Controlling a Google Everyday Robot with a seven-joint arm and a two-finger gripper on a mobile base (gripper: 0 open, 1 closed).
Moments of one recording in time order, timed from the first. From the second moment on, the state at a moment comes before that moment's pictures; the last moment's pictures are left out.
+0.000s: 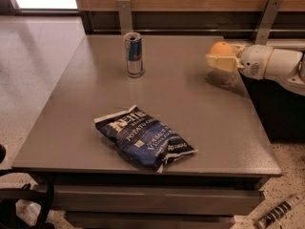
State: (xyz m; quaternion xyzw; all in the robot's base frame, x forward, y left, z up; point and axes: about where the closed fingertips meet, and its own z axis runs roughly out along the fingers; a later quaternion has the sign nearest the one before) arm 0.686 -0.211 0.884 -0.33 0.68 0.29 0.58
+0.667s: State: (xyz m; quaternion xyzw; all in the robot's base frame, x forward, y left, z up) arm 0.582 -0.218 0.896 -0.35 0.67 0.31 0.58
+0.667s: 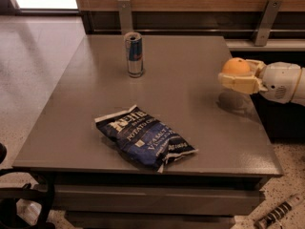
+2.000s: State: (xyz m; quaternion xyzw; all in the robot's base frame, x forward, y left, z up) arm 0.443 -0.165 0.849 -0.48 0.62 0.39 0.48
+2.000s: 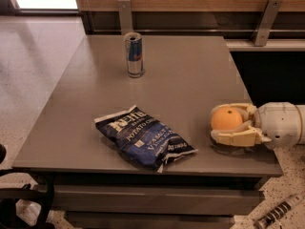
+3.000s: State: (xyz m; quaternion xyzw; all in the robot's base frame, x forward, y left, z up) arm 0.445 -0.149 0.823 -0.52 0.58 0.41 0.48
